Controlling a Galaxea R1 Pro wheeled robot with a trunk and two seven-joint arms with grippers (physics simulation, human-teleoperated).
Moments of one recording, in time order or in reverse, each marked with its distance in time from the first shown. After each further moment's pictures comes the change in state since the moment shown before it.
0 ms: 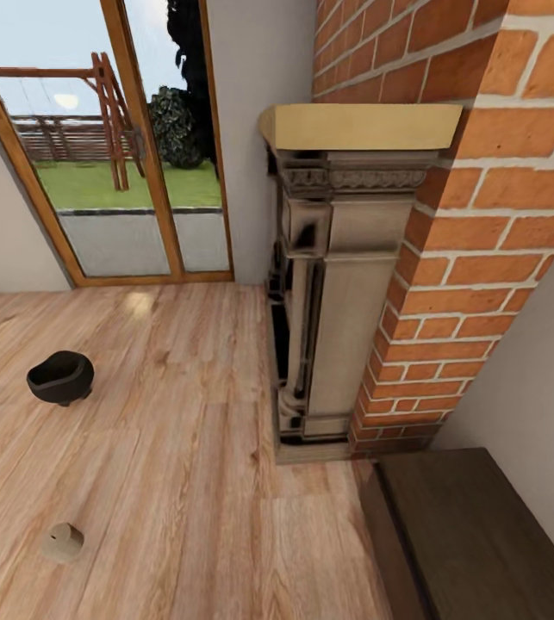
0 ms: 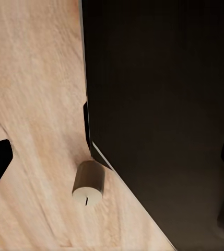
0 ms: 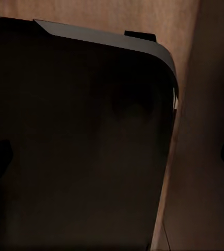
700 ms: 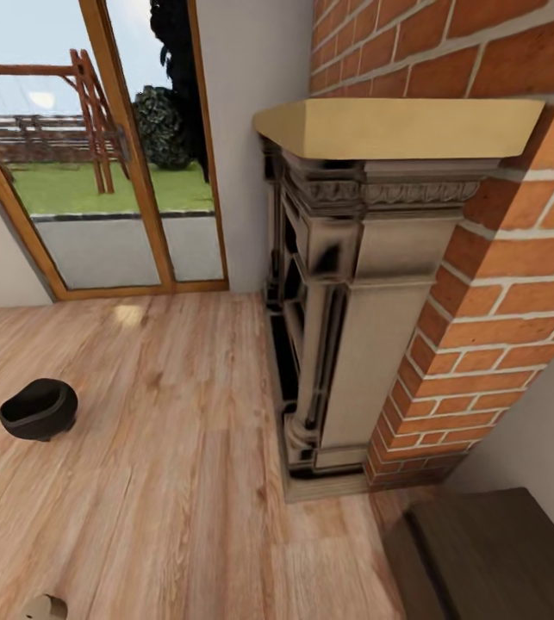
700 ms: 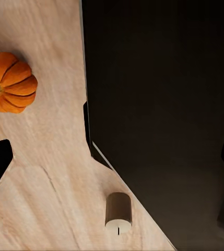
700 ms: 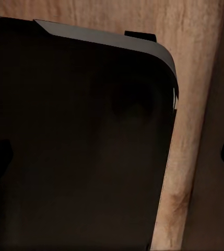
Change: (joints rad) left arm 0.001 0.000 0.000 0.000 0.000 0.000 0.000; right arm 0.000 0.000 0.000 0.000 0.002 0.000 0.000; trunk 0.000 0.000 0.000
